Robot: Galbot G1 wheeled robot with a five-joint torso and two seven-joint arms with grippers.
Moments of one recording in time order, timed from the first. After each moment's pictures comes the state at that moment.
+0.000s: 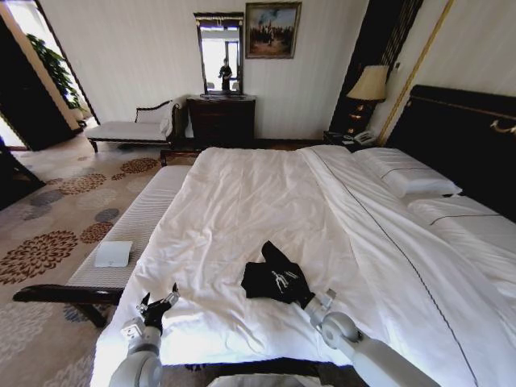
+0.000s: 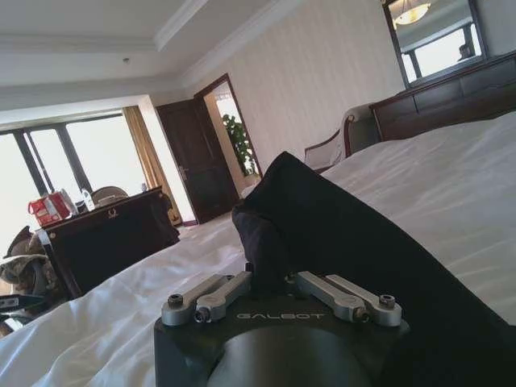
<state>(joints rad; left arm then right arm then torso) 1.72 -1.46 -0.68 -2.08 -0.42 0.22 -0.21 -1.13 0.88 -0.11 1.62 0.88 0.31 -0.29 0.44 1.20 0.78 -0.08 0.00</state>
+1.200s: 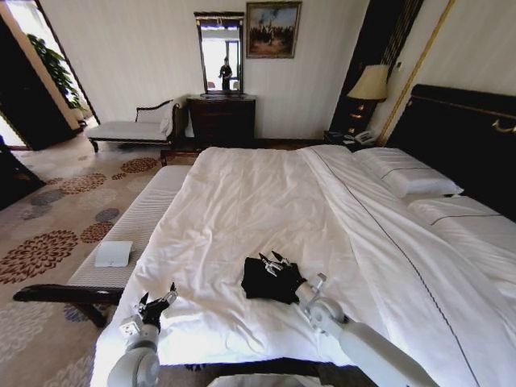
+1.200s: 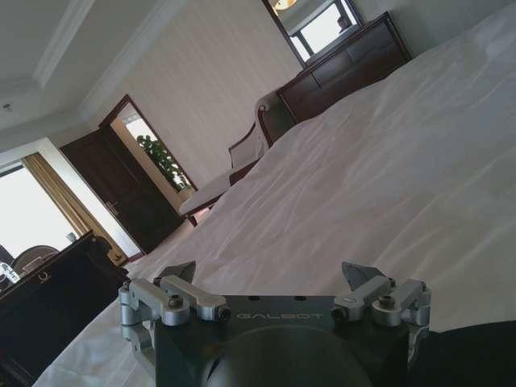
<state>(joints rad) 1.71 -1.45 -0.69 -2.05 -0.43 0.23 -0.22 -1.04 0.93 -0.14 1.64 1.15 0.19 -0.06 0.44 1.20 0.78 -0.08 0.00</state>
